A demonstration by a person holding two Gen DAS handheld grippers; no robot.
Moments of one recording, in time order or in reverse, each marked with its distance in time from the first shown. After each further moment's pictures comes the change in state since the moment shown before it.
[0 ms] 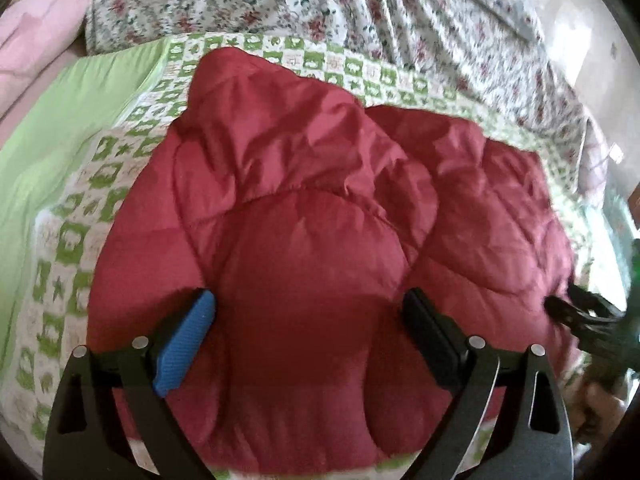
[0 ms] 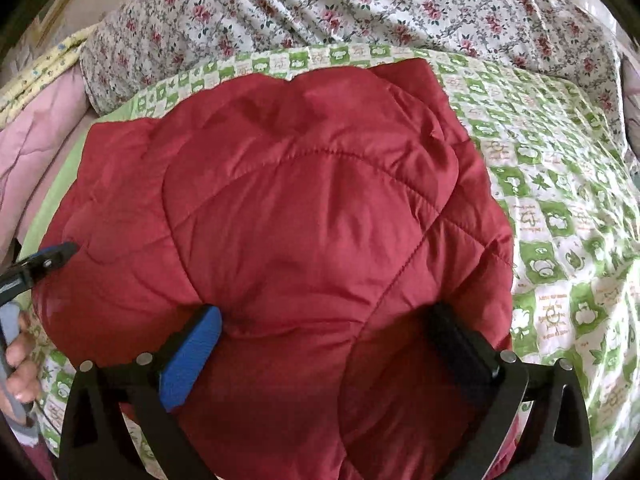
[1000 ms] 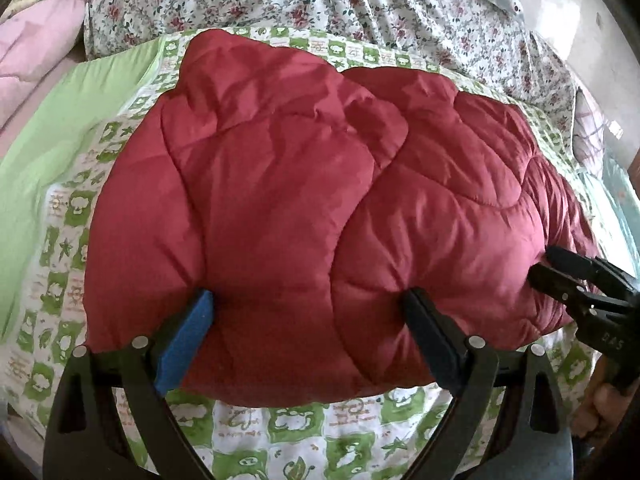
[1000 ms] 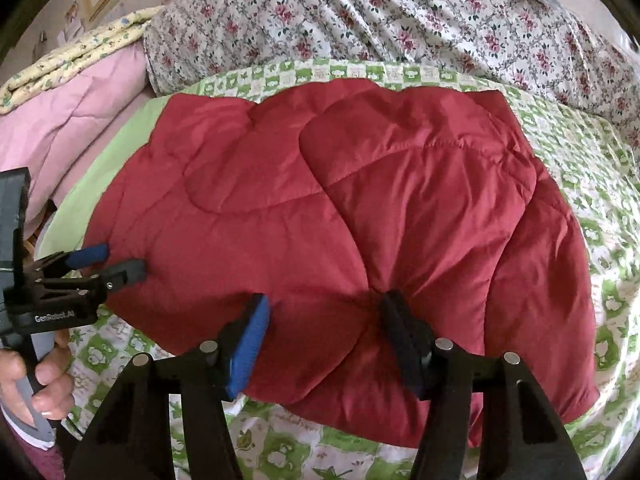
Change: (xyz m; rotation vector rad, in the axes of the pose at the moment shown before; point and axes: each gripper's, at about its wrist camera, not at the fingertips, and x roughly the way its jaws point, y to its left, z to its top) left arm -0.006 -0.019 -0.043 0.081 0.005 0.046; right arm -0.022 0.073 -0.030 -0.140 -0.038 0.090
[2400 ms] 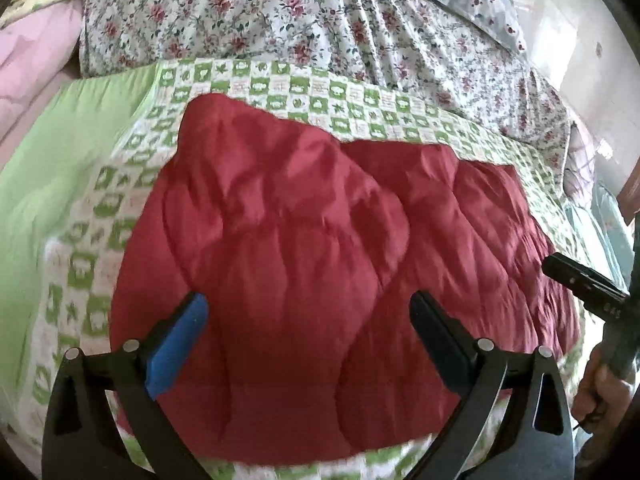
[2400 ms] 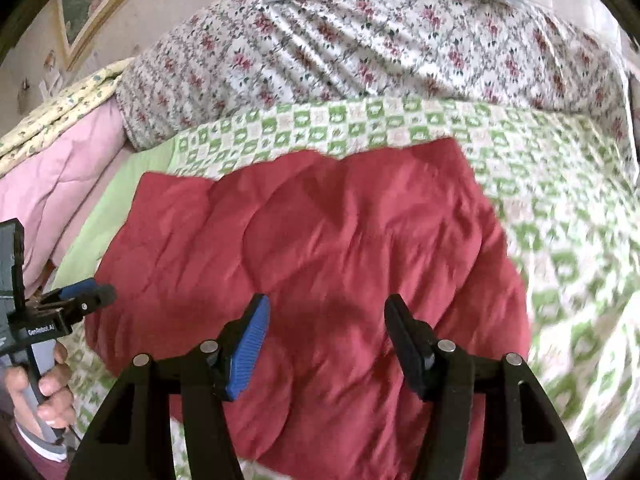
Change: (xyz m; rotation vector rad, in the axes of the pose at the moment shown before) left arm -0.010 0.015 0.075 -0.040 -0.048 -0.057; right arm -0.015 -0.059 0.065 0.128 -0.077 -0.001
